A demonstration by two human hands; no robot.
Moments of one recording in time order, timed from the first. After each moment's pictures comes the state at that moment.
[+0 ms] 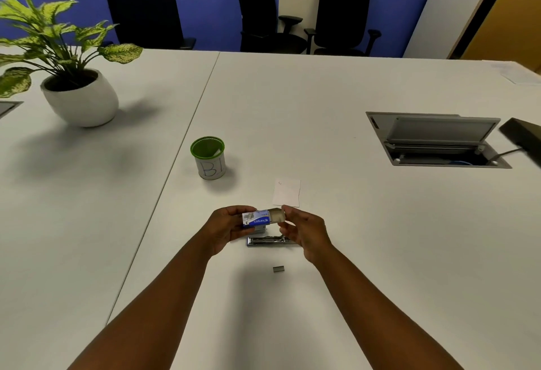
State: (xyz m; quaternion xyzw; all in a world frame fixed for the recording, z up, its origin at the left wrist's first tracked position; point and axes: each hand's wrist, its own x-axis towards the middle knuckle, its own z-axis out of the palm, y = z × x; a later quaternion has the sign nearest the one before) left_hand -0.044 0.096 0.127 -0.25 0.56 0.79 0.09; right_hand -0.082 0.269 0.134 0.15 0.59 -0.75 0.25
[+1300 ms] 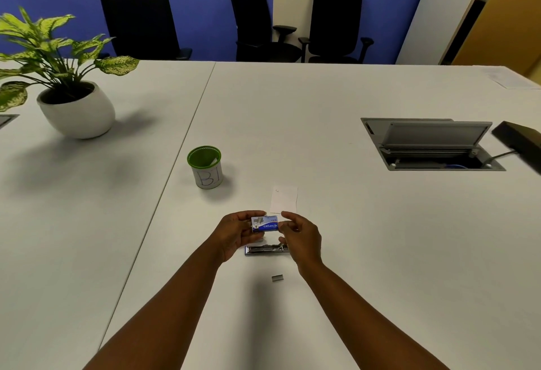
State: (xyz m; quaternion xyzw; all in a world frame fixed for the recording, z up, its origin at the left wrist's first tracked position) left_hand -0.054 0.114 0.132 -0.24 0.57 0.78 0.11; right_hand -0.074 0.258 0.120 0.09 0.76 -0.64 0.10
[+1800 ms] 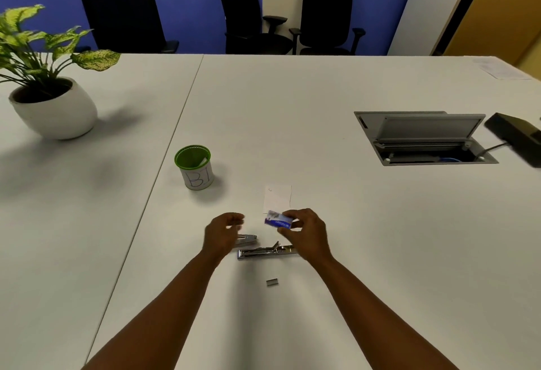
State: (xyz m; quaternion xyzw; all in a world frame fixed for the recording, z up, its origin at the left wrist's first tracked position) left_hand -0.069 0.106 0.098 -0.27 0.76 0.59 -0.01; right_hand -0.108 0.287 0.105 -0.09 0.87 -0.49 0.05
